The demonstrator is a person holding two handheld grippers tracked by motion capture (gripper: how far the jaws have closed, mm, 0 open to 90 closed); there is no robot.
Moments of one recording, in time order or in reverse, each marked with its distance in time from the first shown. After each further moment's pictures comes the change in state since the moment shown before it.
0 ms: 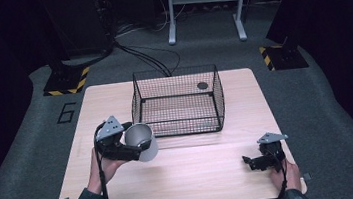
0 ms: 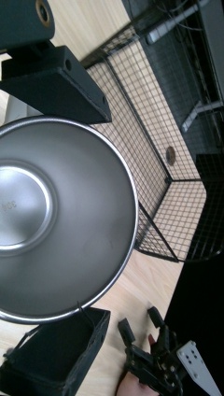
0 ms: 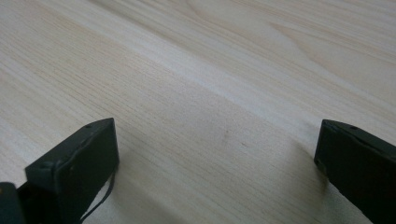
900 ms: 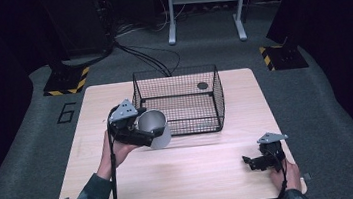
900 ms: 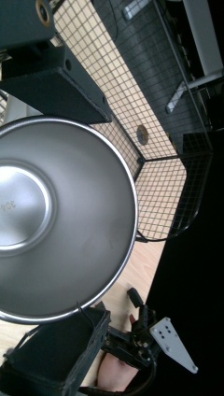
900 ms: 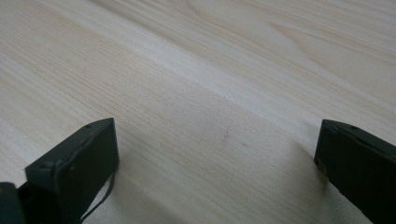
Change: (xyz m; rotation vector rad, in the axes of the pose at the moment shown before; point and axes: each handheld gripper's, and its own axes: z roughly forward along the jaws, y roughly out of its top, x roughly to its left) left arm -0.001 0.047 0.026 -0.023 -0.069 0.052; right arm 0.000 0.000 0.000 -0.001 0.000 0.000
